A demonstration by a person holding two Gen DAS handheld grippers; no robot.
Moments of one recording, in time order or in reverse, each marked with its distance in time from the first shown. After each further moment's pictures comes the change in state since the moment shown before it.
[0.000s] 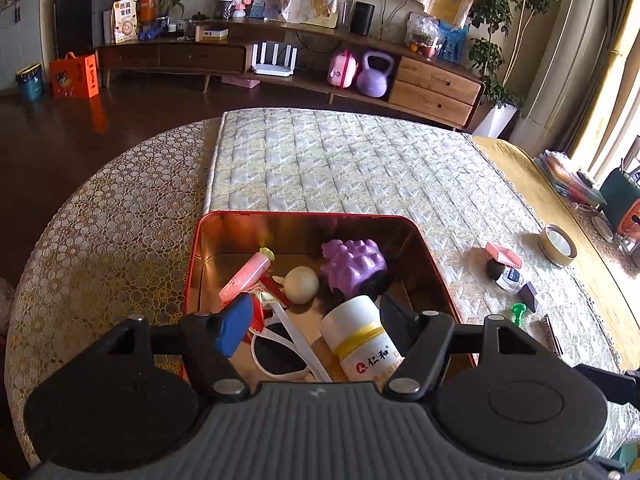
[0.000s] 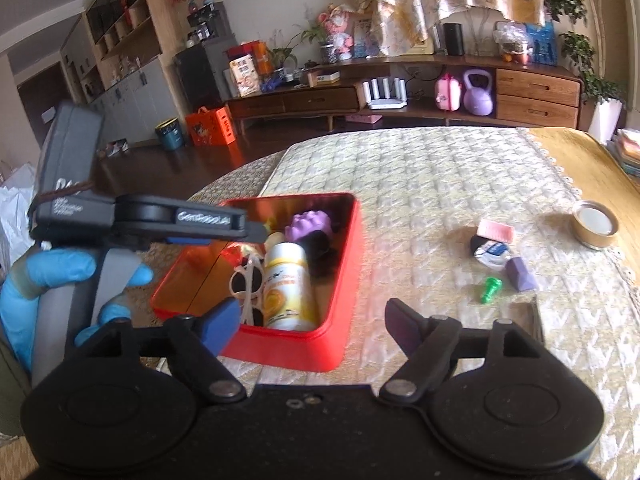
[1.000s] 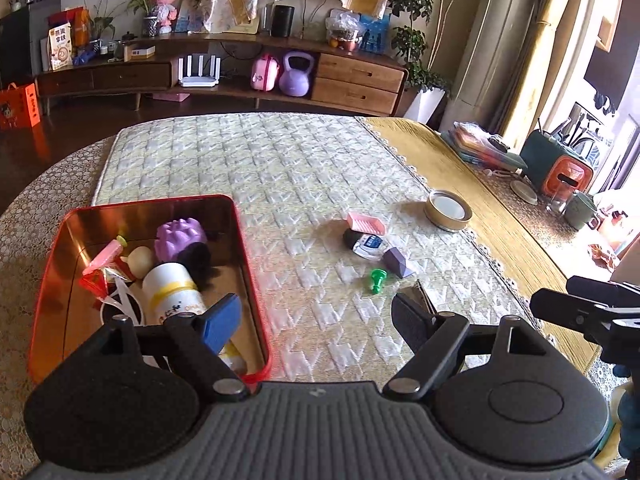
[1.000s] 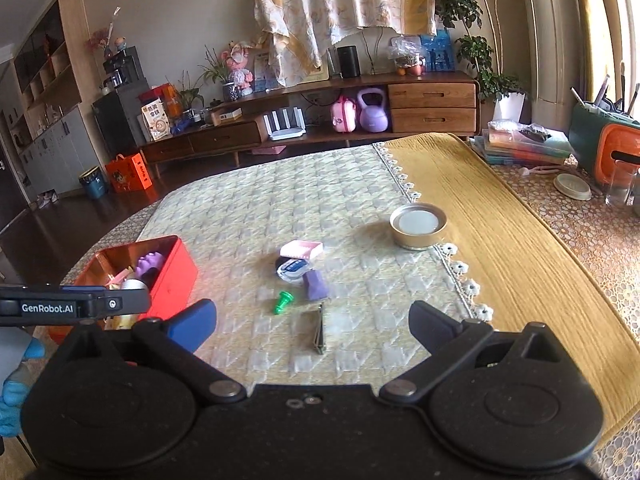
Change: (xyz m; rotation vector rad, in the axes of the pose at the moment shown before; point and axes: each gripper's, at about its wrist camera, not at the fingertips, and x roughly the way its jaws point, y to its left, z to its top) left arm -0.027 -0.126 -0.035 0.126 -0.015 -0.137; right arm -0.067 -0.145 -0.007 0.094 -0.079 -0.215
